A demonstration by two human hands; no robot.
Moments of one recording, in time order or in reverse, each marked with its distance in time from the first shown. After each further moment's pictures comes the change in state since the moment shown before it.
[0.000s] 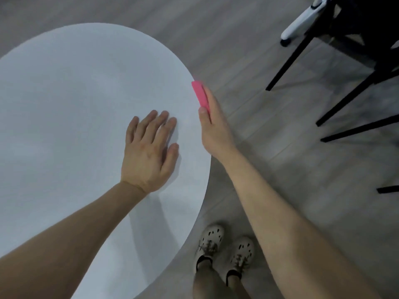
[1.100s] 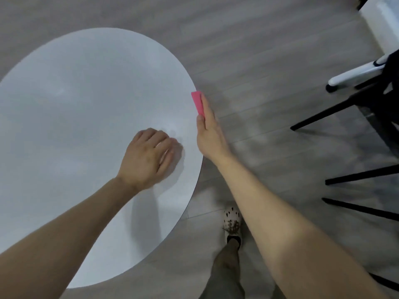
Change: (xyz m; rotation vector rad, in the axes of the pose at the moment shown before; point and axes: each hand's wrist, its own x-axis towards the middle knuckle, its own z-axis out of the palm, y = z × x) left_hand 0.061 0.013 -0.020 0.002 -0.017 -0.143; right_hand 0.106 -0.034 -0.018 -0.195 -0.364 -0.064
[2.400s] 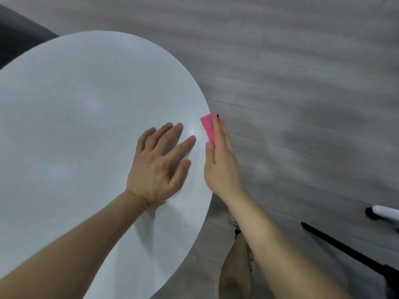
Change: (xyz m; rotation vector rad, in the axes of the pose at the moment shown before) left_hand 0.119 -0.065 0.053 0.131 0.151 -0.671; right_hand 0.195 -0.035 0.000 -0.201 -0.454 -0.208
